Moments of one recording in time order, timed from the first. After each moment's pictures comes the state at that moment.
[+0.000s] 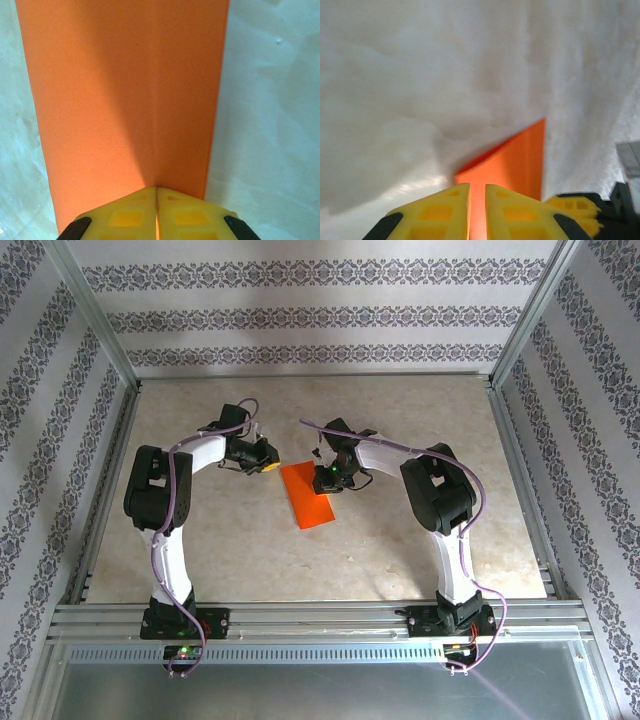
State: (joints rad) left arm -0.18 2.01 1.31 -0.40 0.61 -0.58; right arm 0.53 2.13 1.46 -0.65 -0.44 0.31
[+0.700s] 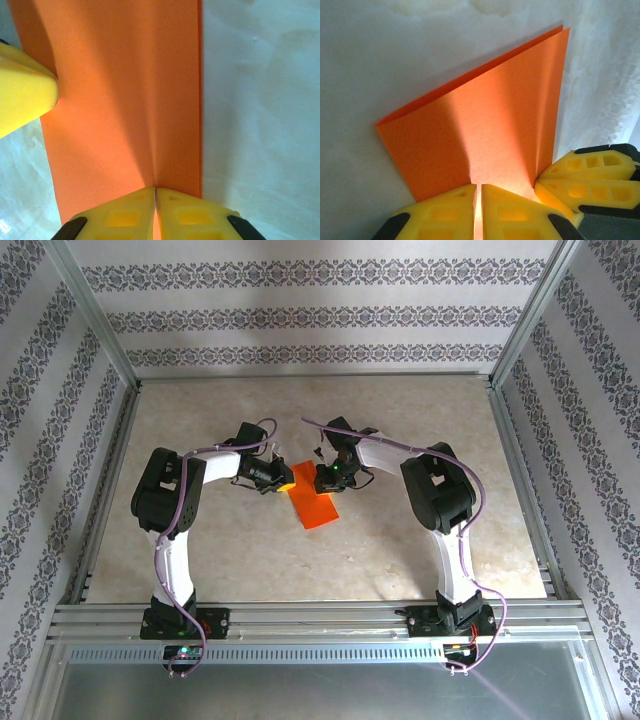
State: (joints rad) left arm -0.27 2.01 1.17 -0.28 0.67 -0.63; right arm 0.52 2.13 1.47 -0.67 -0.45 0.32
